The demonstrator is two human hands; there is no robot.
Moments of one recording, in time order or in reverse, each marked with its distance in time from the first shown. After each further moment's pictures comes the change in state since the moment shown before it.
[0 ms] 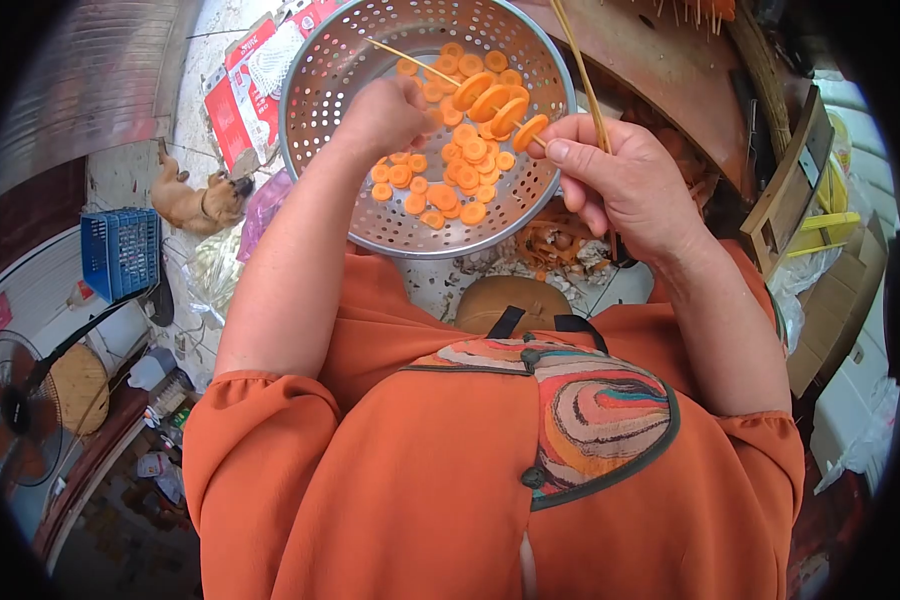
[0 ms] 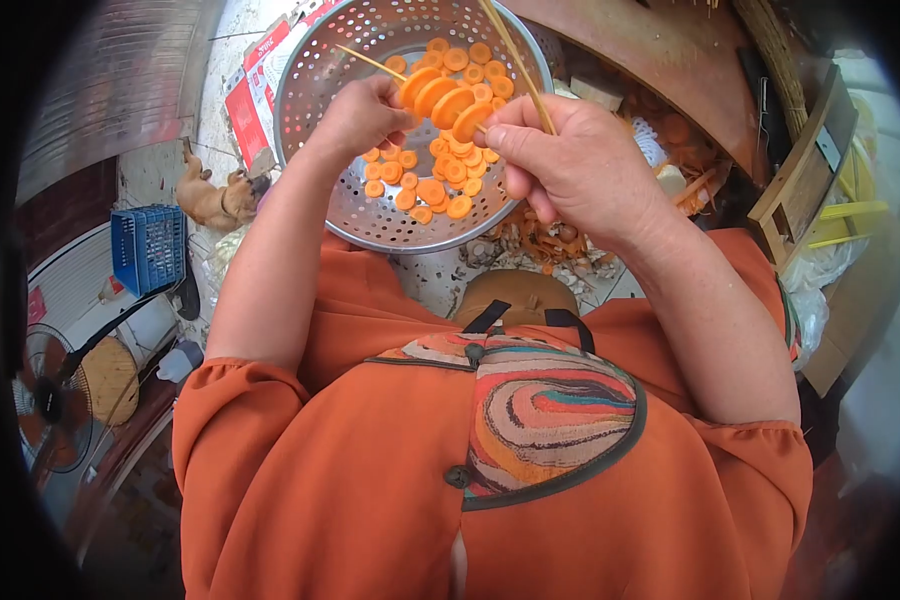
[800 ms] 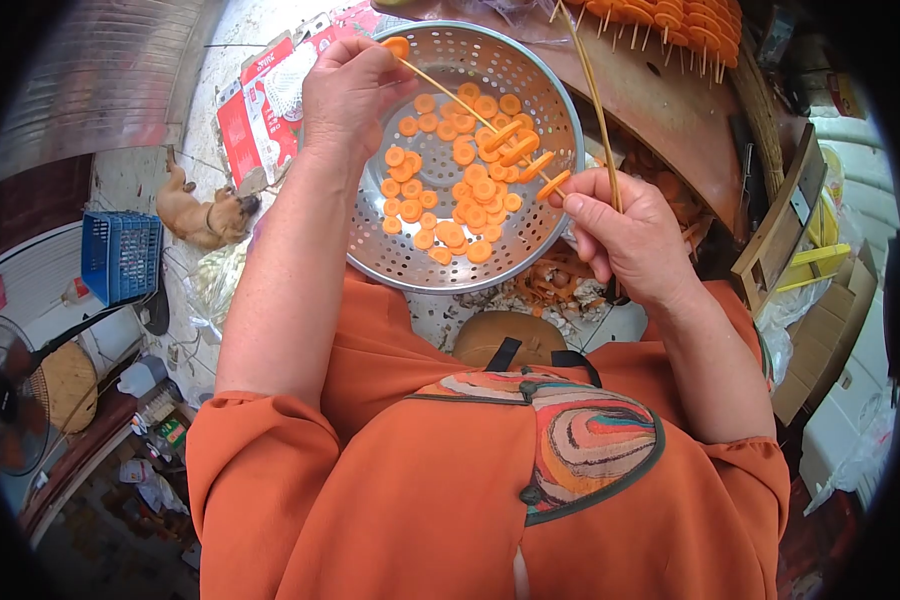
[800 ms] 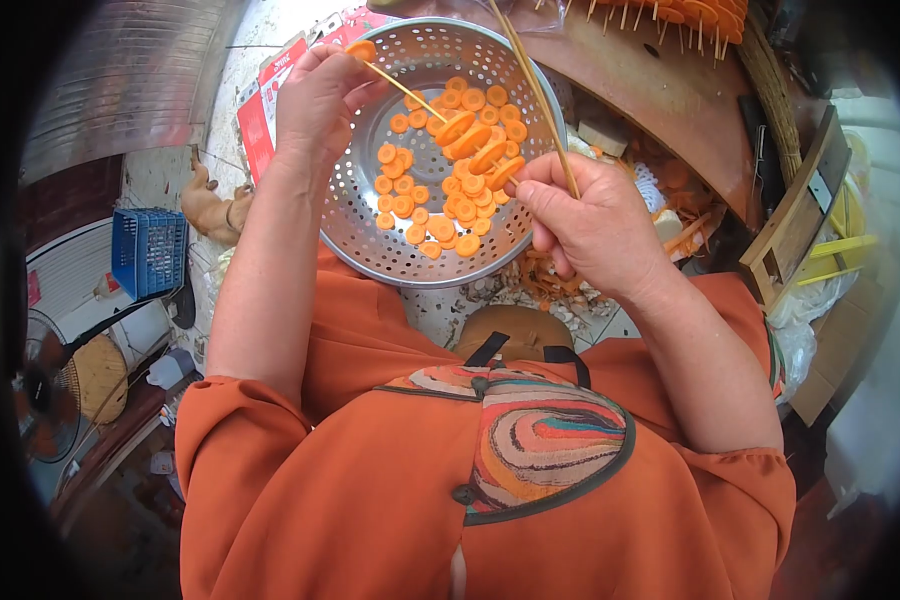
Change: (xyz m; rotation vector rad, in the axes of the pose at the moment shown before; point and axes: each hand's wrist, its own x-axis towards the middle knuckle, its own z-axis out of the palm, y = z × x) left_hand -0.004 0.023 -0.046 -1.163 0.407 0.346; right_hand 0.000 0.004 0.000 -0.004 0.049 -0.024
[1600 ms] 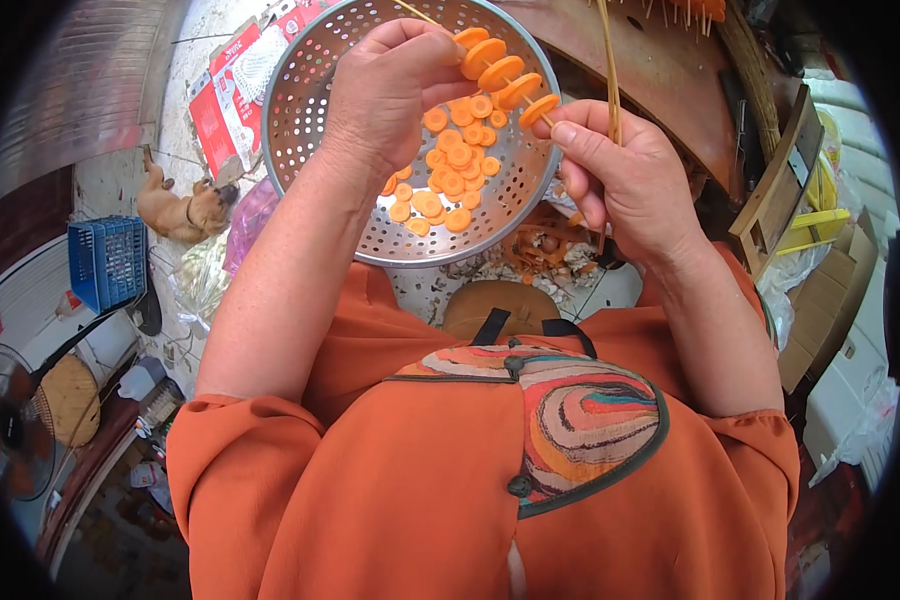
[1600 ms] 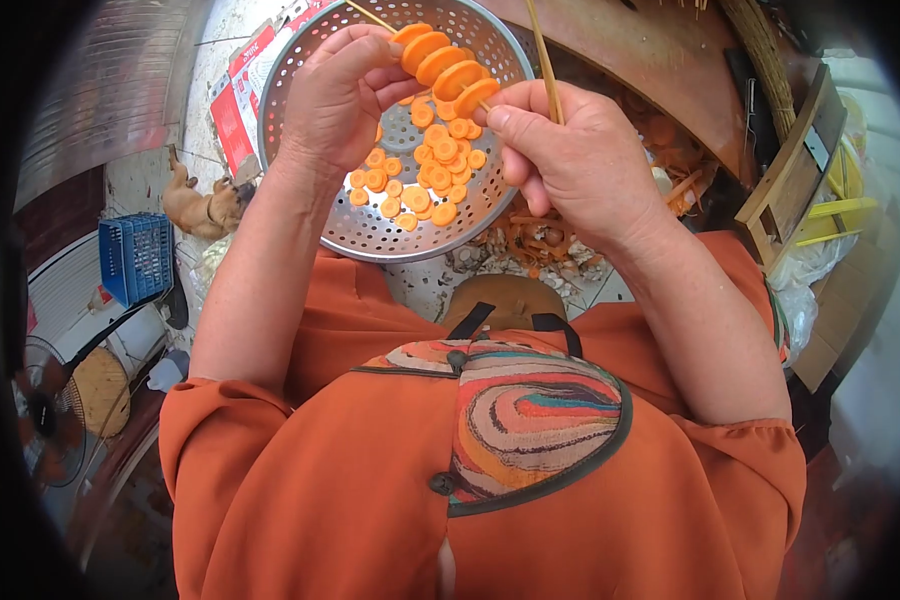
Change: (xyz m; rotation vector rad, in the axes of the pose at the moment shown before) left_hand -0.052 -0.012 0.045 0.001 -0.320 -0.120; right_hand 0.001 -0.008 -0.004 0.111 0.061 -0.046
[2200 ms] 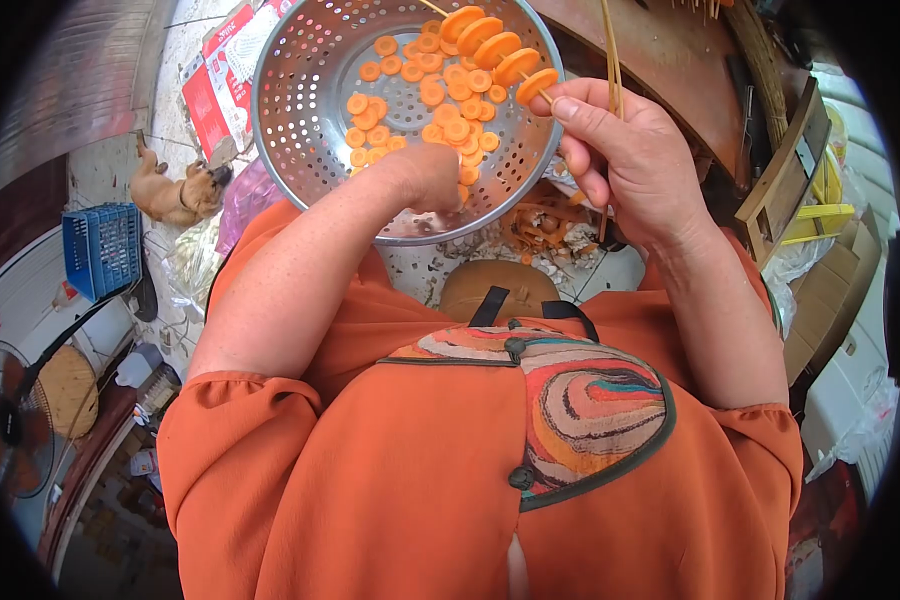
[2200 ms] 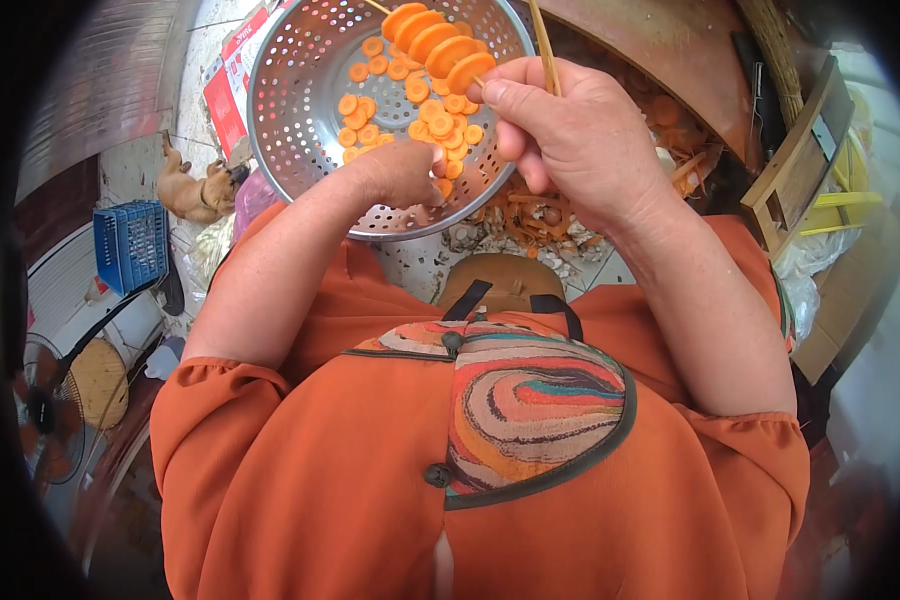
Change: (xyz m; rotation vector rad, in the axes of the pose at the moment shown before) left_hand -0.016 -0.091 -0.021 1.618 -0.742 -0.683; right_hand 0.001 0.007 0.000 0.032 -0.023 -0.002
